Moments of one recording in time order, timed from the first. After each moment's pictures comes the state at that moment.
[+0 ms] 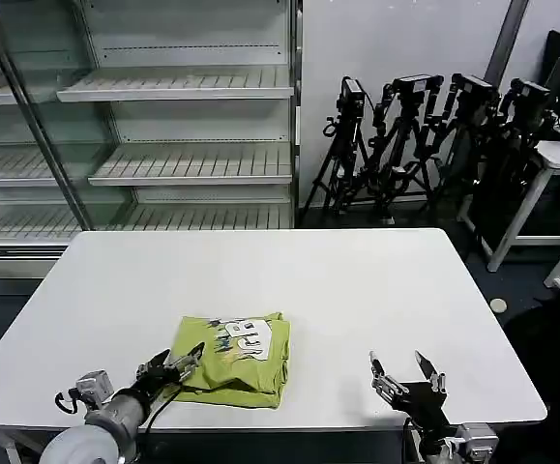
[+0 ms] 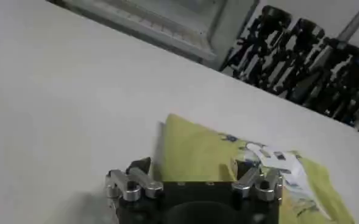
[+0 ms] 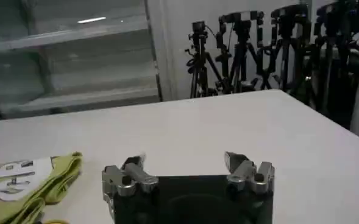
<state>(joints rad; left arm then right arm) 1.42 -1.08 -0.51 -2.10 -1.00 0.54 -0.27 -1.69 1.14 0.47 2.35 0.49 -0.31 0.29</state>
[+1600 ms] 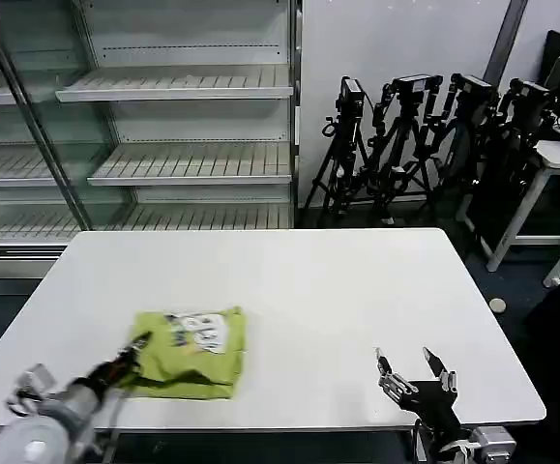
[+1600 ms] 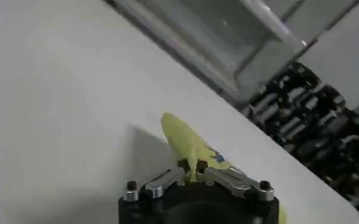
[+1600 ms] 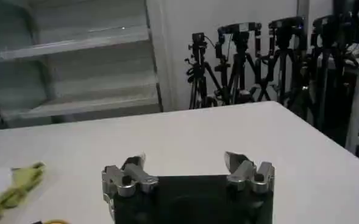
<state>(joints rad) 1.46 -1.05 -0.81 -2.07 -1.30 0.53 -0.29 -1.71 1.12 0.49 2.40 0.52 -0.32 0.30</state>
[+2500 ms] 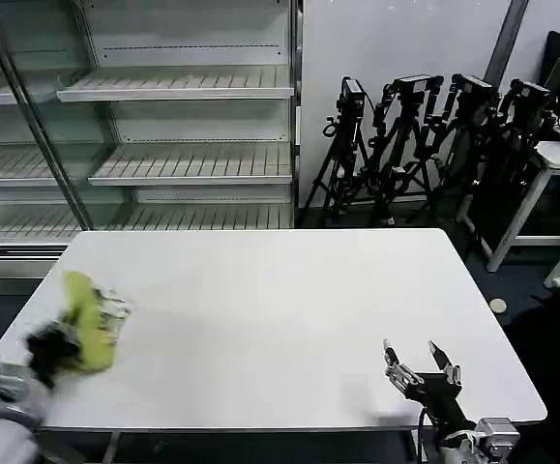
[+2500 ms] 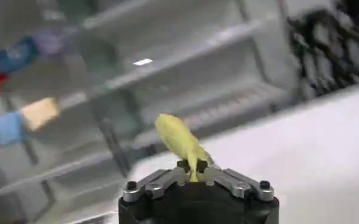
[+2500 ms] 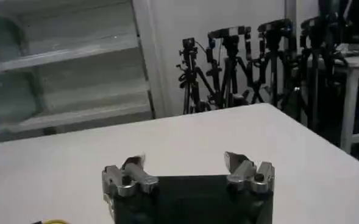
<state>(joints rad) 1.57 -0.84 -0.71 -2.05 -0.37 0.25 -0.17 -1.69 1.14 0.53 2.36 0.55 -0.28 0.29</state>
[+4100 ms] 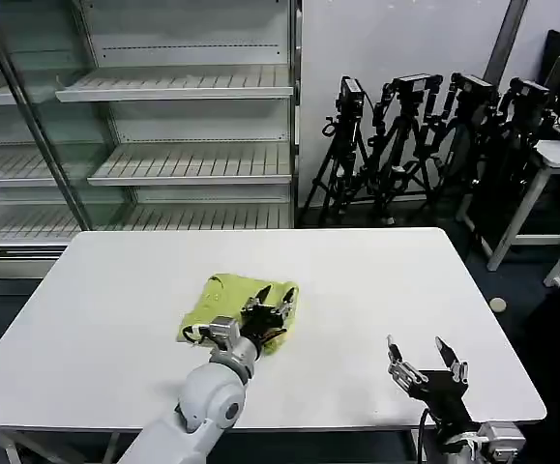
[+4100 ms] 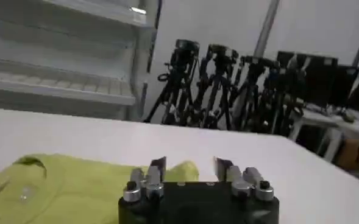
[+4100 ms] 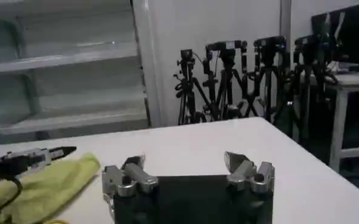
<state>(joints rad) 0.95 -1.26 -0.01 -1.89 -0.64 0.38 -0.35 -1.70 1.16 0.52 2.41 0.47 -0.29 0.31</state>
